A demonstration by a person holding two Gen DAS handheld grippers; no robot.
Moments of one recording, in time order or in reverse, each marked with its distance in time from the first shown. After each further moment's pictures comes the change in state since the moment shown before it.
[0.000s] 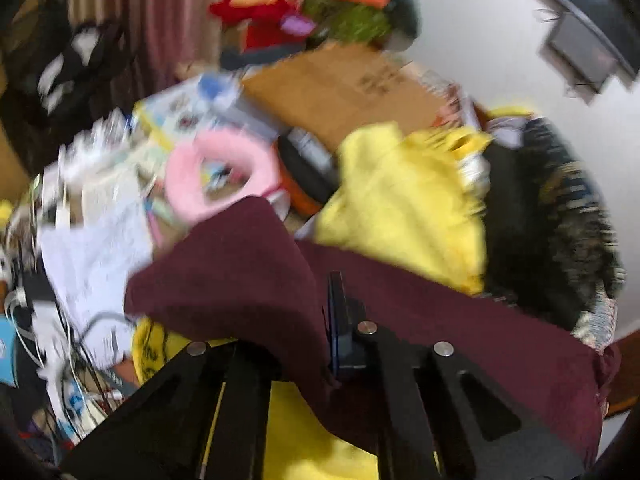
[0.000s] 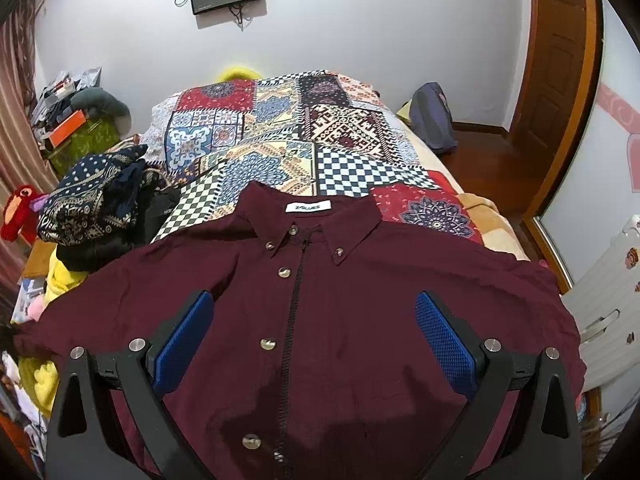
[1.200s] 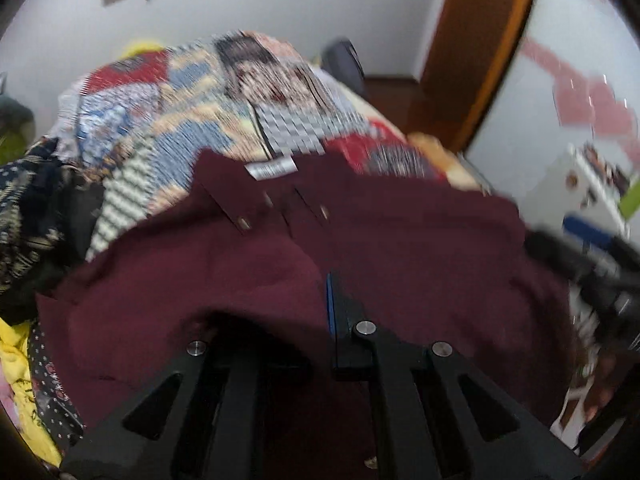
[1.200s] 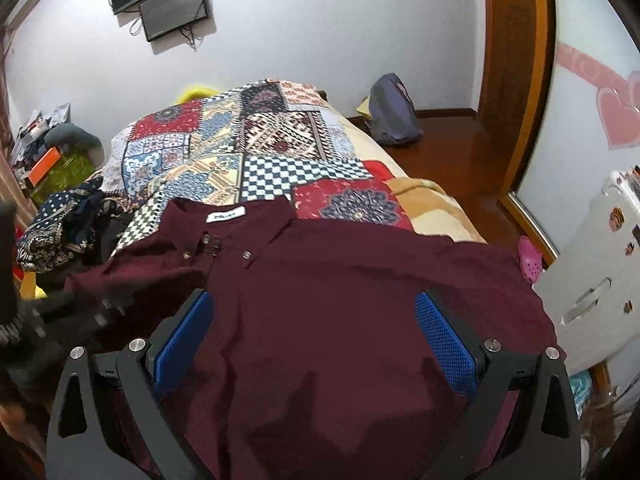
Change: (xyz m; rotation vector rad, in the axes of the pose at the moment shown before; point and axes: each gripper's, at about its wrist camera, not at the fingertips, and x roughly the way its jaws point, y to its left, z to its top) left arm -0.104 -0.435 -0.278 1.061 0.224 -0.611; right arm -0.009 -0.103 -0.016 0.124 -0.016 -0.037
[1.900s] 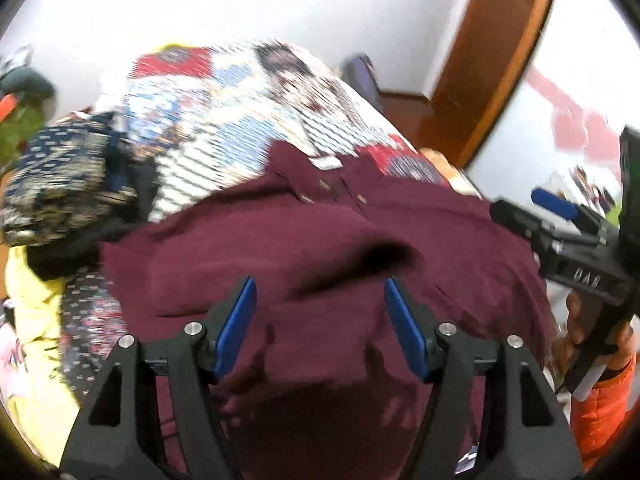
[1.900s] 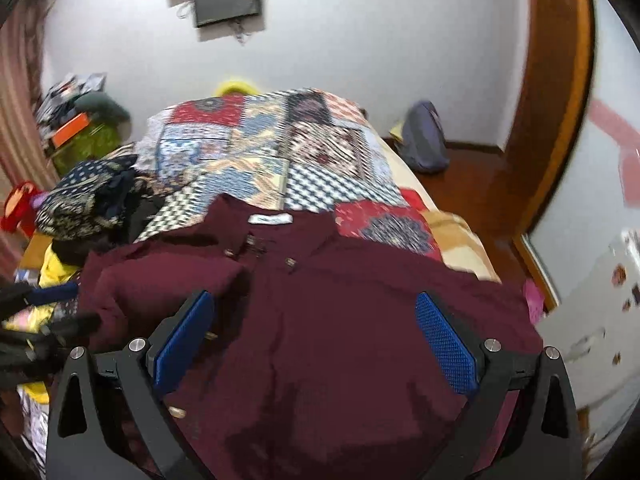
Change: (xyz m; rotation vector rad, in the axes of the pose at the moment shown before) left arm -0.105 0.070 -0.037 -0.119 -0.080 0.016; right arm -0.022 0.057 0.007 -0.203 -0.055 0.049
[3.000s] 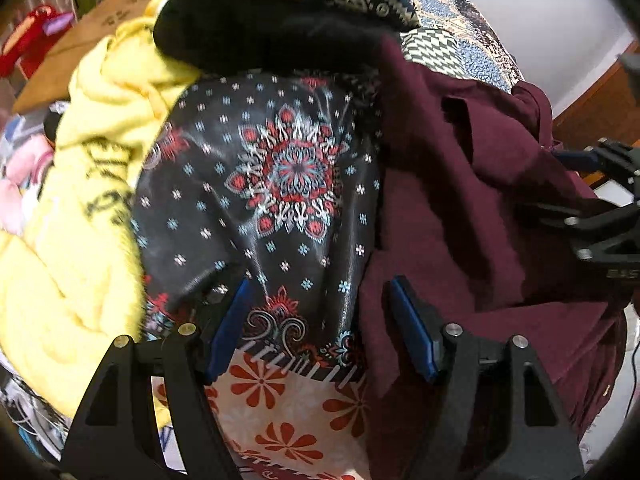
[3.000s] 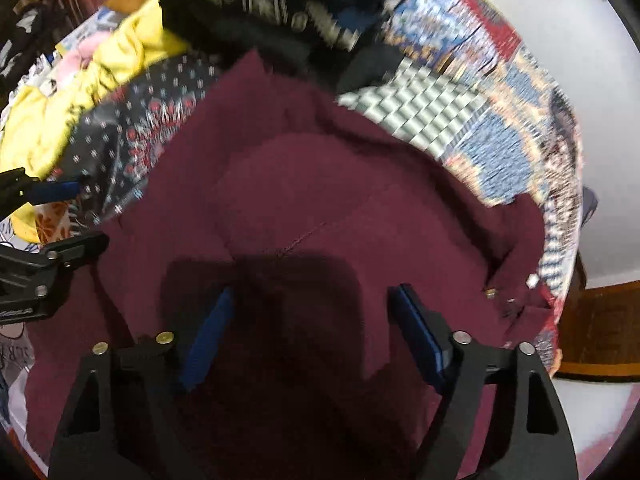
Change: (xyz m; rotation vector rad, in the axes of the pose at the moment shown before) left arm 0.045 0.201 -0.136 -0.441 0.220 0.168; right arm 0.147 0.238 -0.030 -0.775 0.503 0.202
